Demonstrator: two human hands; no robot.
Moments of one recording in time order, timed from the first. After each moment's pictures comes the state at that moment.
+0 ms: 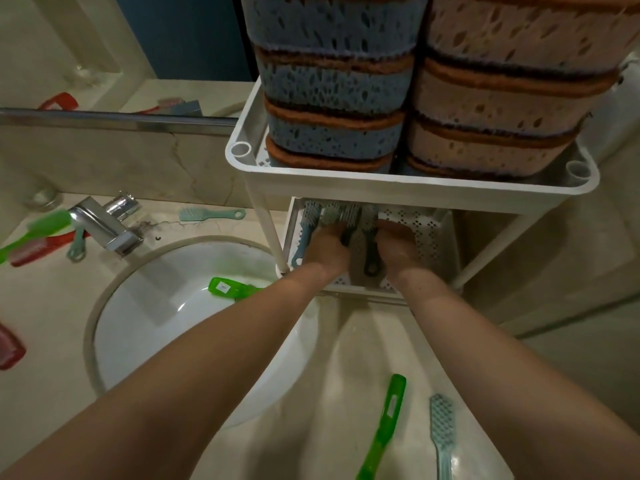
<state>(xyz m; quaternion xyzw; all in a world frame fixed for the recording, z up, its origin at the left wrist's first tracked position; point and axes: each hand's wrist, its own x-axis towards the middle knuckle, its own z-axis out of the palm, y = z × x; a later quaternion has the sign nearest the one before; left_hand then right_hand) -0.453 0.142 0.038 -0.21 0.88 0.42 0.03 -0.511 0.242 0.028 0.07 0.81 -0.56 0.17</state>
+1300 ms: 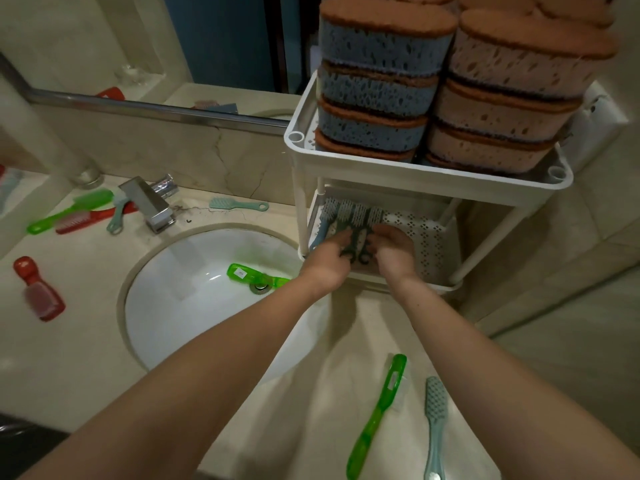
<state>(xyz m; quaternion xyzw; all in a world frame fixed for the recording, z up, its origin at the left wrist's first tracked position) -0.389 0.132 0.037 -0.20 0.85 0.48 0.02 -0.451 0.239 0.047 0.05 0.74 -0.65 0.15</state>
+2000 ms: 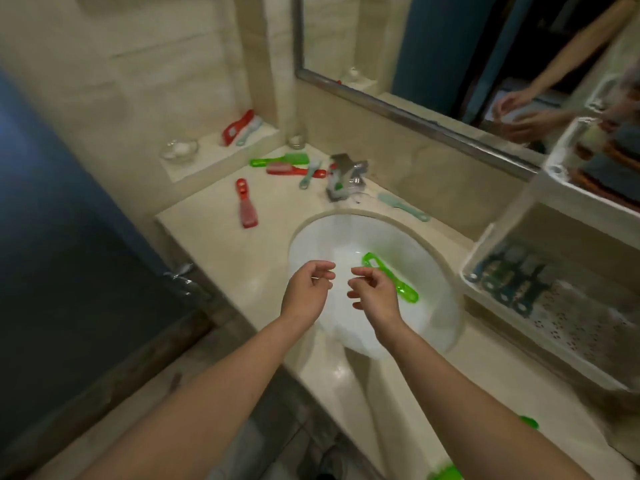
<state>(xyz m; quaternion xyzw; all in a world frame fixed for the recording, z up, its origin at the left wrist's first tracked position) -0.119 0.027 0.034 -0.47 0.63 0.57 -0.26 -0.229 0.100 0.044 -0.19 0.72 -0.55 0.39</state>
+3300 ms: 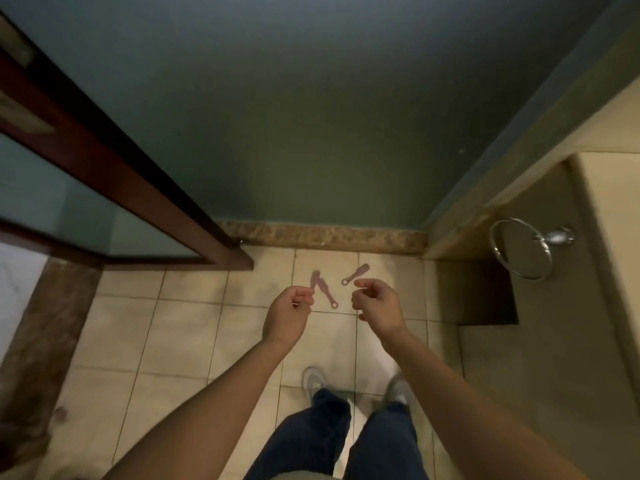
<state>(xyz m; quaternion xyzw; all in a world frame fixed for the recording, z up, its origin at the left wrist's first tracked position) 0.473 0.060 -0.110 -0.78 0.26 0.47 -0.33 0.316 -0.011 -0.085 -0.43 0.63 -0.18 0.62</state>
